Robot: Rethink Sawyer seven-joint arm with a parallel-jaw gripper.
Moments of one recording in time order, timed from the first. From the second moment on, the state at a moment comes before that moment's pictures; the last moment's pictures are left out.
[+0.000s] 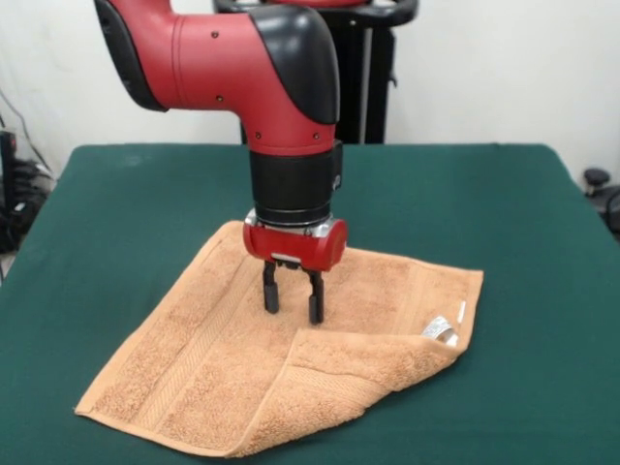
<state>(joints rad) -0.42 -0.41 0.17 1.62 -0.33 0.13 2.18</state>
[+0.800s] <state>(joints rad) -0.41 -0.41 0.15 1.66 -0.33 0.01 2.18</state>
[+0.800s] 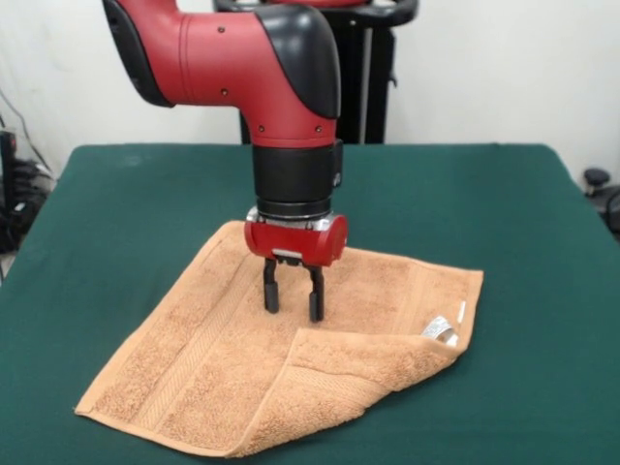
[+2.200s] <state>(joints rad) -0.26 -0.38 -0.01 1.62 -0.22 -0.04 2.18</state>
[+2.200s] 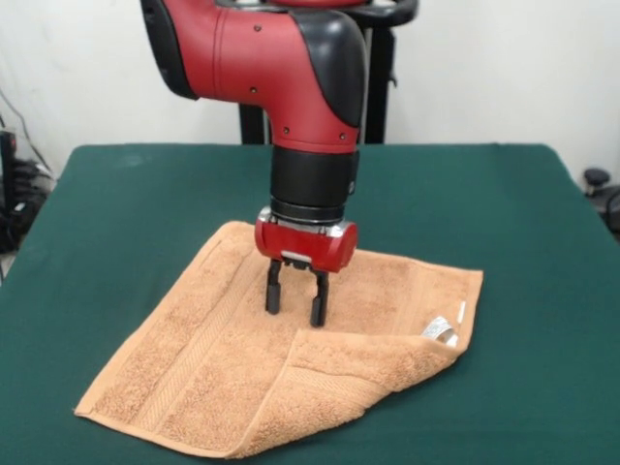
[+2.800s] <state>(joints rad) -0.25 -0.38 -0.01 1.58 -0.18 0.08 2.18</state>
